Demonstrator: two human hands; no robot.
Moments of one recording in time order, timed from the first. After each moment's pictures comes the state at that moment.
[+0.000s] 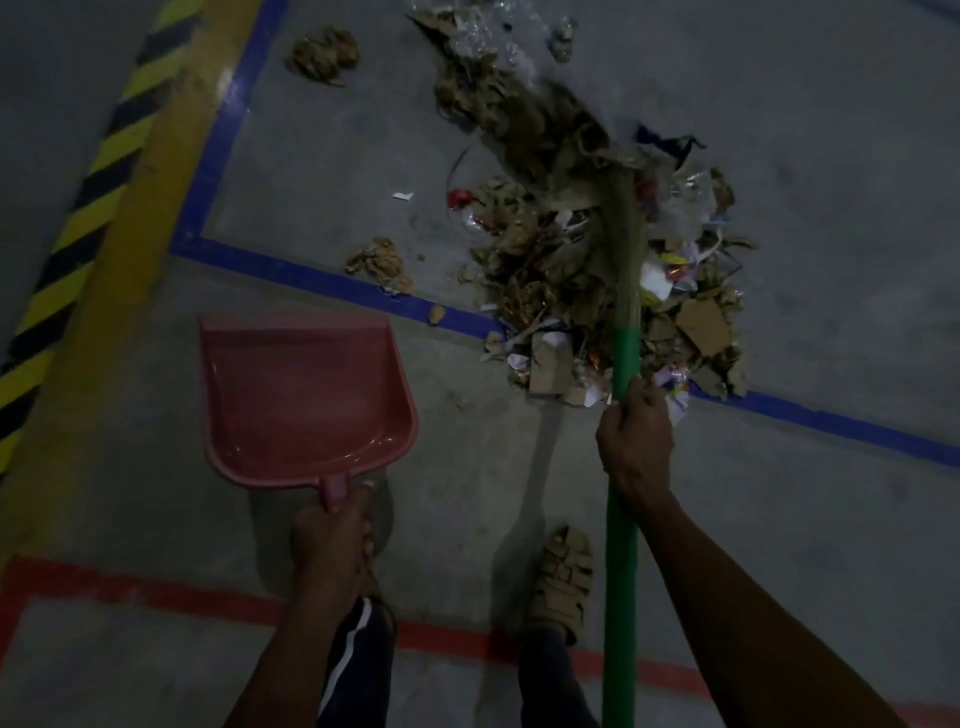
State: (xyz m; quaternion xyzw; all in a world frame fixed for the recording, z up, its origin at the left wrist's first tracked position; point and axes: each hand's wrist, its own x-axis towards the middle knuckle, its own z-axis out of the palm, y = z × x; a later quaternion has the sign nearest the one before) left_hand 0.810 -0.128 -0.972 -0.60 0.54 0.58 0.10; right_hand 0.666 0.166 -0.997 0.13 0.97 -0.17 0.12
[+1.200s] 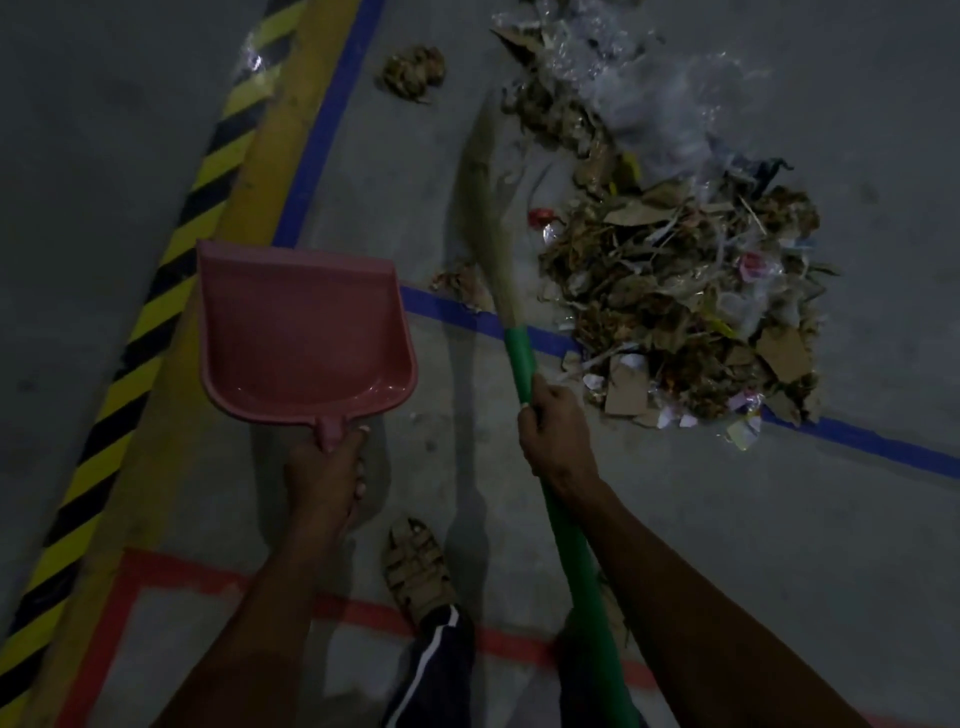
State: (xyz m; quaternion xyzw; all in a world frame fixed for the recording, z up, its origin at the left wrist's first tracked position) left_hand 0.748 -0.294 -0.961 -0.58 0.58 0.57 0.07; right_hand 0.660 -0.060 -0.997 -0.02 0.94 -0.28 0.21
